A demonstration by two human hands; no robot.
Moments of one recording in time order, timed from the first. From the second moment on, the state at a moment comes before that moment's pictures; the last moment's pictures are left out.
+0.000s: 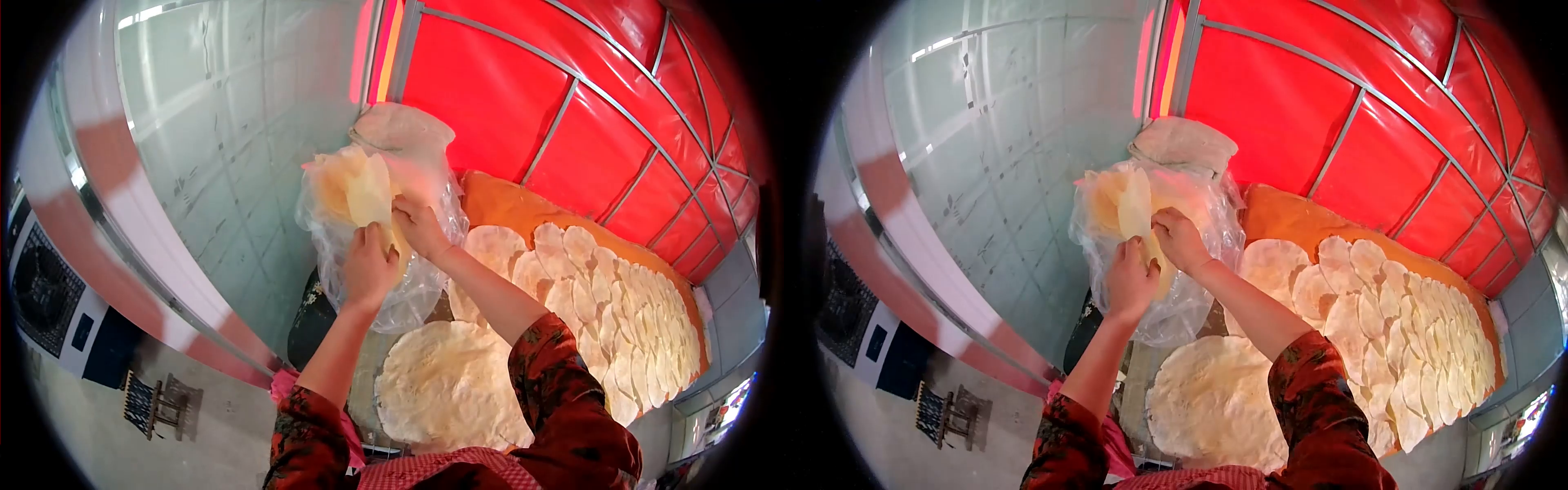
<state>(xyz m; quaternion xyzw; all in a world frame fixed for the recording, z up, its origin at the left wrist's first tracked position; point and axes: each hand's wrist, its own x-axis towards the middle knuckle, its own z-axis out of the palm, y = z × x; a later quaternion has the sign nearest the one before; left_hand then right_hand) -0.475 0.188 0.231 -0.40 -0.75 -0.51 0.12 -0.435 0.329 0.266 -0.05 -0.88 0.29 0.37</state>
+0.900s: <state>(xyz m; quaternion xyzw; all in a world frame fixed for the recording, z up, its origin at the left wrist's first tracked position) -0.383 0.162 0.128 -0.64 -0.70 -0.28 0.16 -0.100 0.265 0.360 -0.40 -0.83 0.24 0.31</state>
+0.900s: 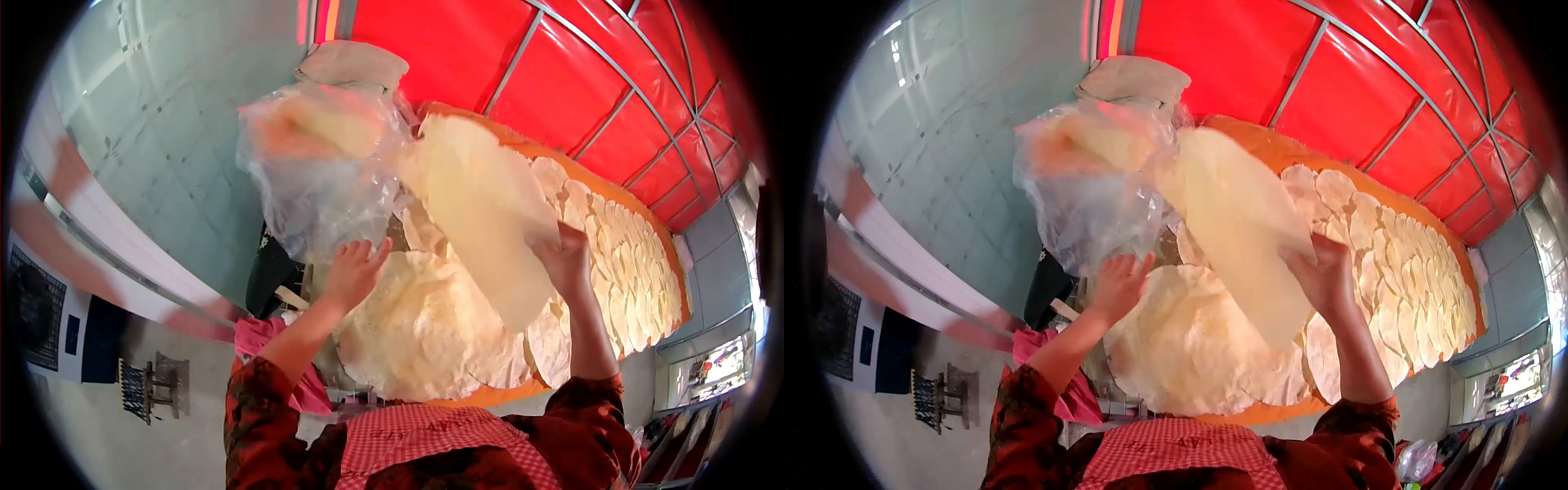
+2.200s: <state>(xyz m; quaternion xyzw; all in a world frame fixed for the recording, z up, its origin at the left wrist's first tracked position) -0.484 0.099 0.413 -0.50 -0.64 -0.55 -0.17 -0.174 0.251 0.308 -0.12 -0.85 0.35 0.37</state>
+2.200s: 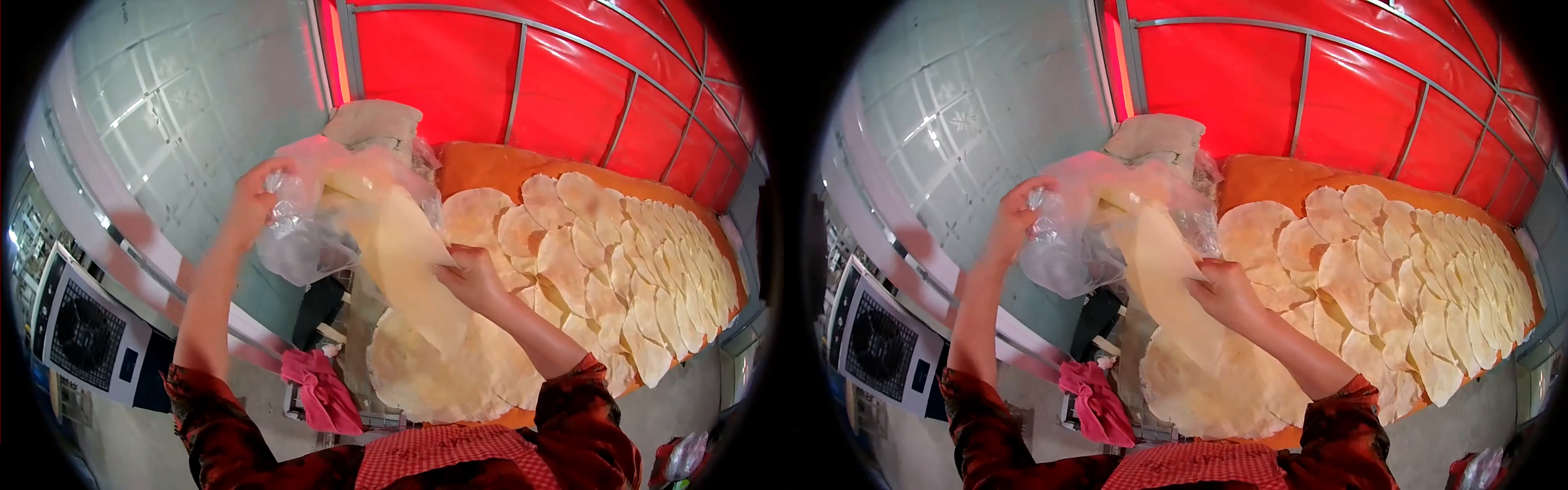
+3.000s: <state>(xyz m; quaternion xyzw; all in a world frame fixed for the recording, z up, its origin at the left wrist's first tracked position) -0.479 0.090 0.488 -0.60 -0.57 -0.56 -0.10 -0.473 0.345 0.311 -0.15 -0.88 0.15 0.41</state>
